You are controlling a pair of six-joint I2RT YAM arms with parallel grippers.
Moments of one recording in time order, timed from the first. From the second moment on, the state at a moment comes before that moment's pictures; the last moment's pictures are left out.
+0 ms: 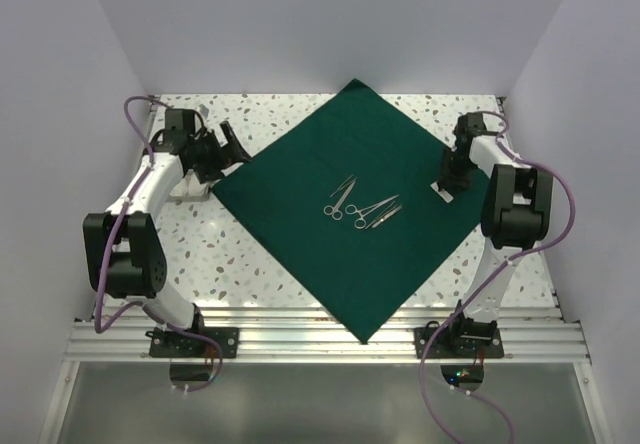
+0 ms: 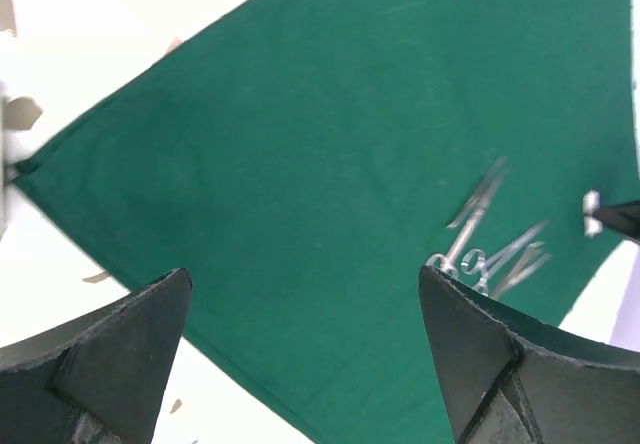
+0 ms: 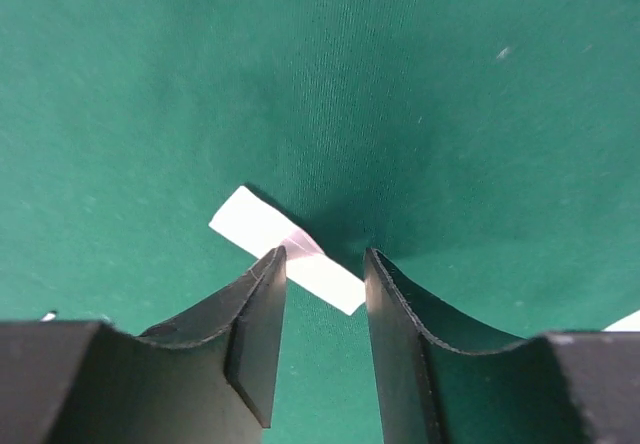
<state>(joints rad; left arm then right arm) 0.01 1.63 1.25 -0.50 0.33 -0.49 -0.09 2.02 1.48 -0.69 0.04 0.17</state>
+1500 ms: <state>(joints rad) -0.39 1.65 1.15 -0.11 0.75 -0.74 0.08 1.58 1.27 -0.68 -0.39 0.38</state>
